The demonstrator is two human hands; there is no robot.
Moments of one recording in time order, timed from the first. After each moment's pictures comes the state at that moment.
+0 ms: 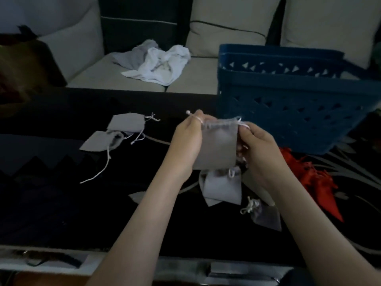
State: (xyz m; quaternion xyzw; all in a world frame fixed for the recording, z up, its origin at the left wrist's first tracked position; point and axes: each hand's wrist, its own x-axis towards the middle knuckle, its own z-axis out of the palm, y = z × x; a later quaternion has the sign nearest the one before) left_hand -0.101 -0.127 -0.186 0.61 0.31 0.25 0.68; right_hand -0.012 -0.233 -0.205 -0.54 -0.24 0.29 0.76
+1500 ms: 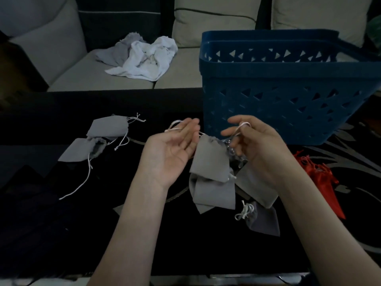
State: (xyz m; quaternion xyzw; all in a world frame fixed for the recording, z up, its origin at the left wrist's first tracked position) left_hand -0.087 -0.108 -0.212 0.27 0.20 0.22 0.92; right_hand 0.030 -0.246 -0.213 -0.57 -0.24 0.29 0.73
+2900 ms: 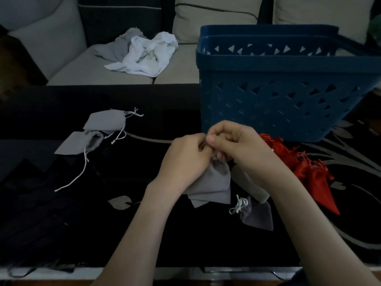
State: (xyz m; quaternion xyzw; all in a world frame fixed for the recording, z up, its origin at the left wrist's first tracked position) left_hand -0.084 -0.145 -0.219 0.90 0.22 0.19 0.34; right_hand 0.003 -0.250 -0.207 -0.65 -0.39 0.26 0.60
